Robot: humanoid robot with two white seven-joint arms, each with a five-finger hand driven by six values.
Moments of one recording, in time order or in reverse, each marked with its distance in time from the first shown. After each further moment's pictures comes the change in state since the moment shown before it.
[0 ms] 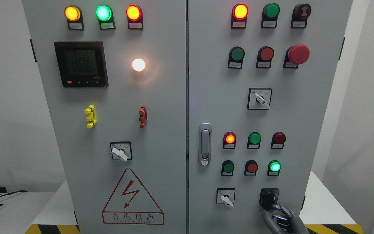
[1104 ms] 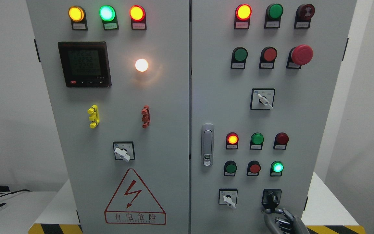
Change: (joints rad) left arm 0.000 0.000 0.000 0.000 0.000 0.000 0.000; right arm 0.025 -0.003 -0.026 0.009 0.018 -0.009 -0.007
